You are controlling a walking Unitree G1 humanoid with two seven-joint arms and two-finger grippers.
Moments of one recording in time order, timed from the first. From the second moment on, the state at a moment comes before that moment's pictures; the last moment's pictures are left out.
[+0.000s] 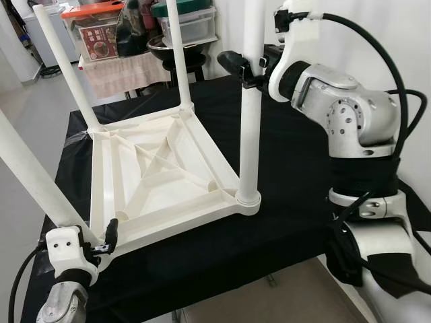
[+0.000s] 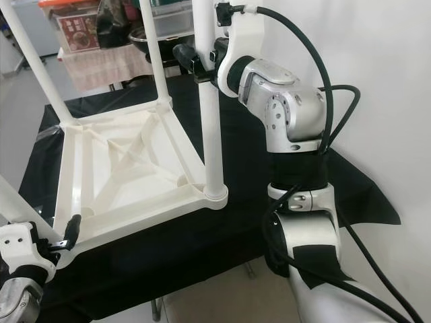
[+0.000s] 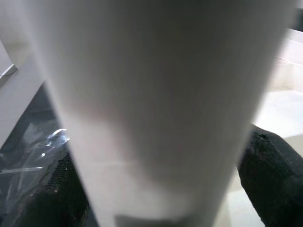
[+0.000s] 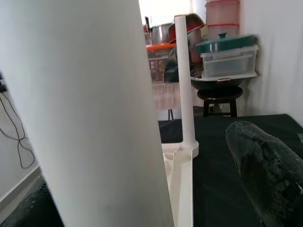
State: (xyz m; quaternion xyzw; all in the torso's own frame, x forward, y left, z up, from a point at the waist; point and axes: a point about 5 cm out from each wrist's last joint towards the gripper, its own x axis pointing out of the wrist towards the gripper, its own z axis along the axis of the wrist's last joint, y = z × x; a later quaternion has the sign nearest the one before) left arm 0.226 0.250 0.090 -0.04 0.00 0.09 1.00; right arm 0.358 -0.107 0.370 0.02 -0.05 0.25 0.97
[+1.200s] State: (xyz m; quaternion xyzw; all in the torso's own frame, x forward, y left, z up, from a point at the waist) left arm 0.227 0.267 0.097 -0.04 -0.02 0.12 0.99; right arm 0.367 -0.103 0.361 0.03 -0.01 0.24 0.97
